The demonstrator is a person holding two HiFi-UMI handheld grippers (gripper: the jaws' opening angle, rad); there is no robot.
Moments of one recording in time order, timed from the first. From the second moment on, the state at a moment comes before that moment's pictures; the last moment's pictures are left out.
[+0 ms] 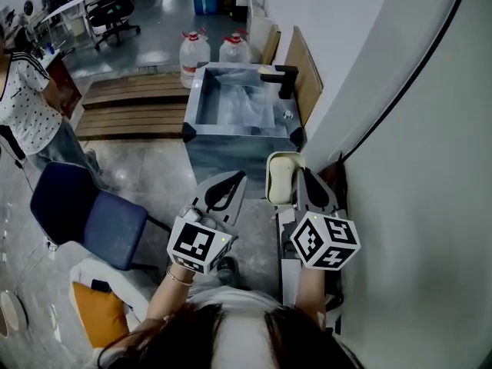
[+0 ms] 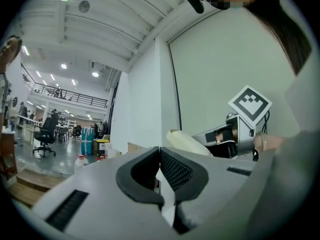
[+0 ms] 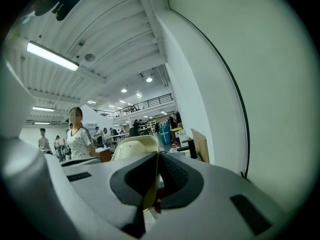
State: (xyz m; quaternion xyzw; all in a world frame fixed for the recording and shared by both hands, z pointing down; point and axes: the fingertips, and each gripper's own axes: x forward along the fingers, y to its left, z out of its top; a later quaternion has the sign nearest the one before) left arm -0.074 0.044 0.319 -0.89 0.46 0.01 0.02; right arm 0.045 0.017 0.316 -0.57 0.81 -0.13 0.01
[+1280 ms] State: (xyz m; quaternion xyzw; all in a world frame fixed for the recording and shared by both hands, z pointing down) left arm -0.032 0.120 0.315 -0.88 0.47 0.00 0.03; right arm 0.084 0.100 0.313 -0.56 0.82 -0.13 0.04
